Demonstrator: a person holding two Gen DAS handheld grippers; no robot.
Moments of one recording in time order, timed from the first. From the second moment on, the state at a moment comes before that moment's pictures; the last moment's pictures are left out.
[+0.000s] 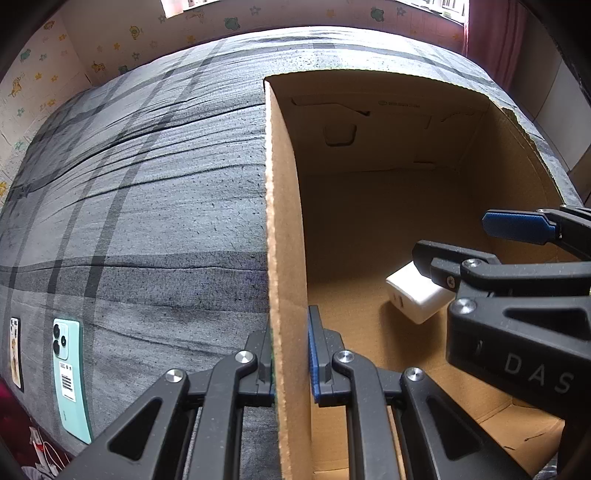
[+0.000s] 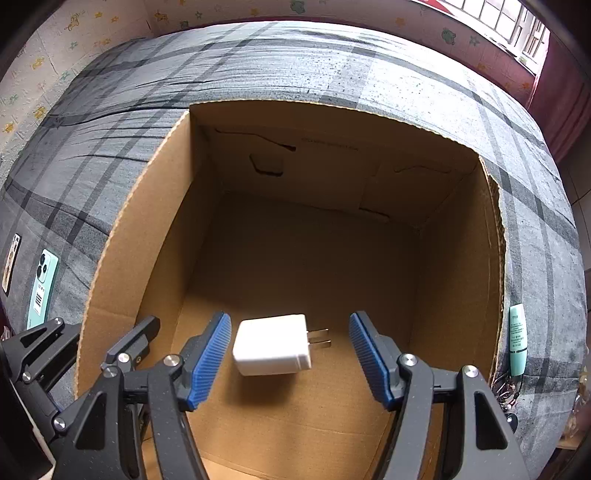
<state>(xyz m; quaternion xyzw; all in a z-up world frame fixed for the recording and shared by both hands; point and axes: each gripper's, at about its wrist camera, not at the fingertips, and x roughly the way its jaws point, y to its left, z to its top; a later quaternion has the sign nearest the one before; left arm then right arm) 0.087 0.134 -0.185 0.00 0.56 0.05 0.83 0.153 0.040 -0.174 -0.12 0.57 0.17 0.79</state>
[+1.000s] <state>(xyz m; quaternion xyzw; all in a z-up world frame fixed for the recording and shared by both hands) 0.086 0.134 -0.185 0.00 0.56 0.05 0.83 0.123 -0.060 -0.104 -0.08 0.49 0.15 0.85</state>
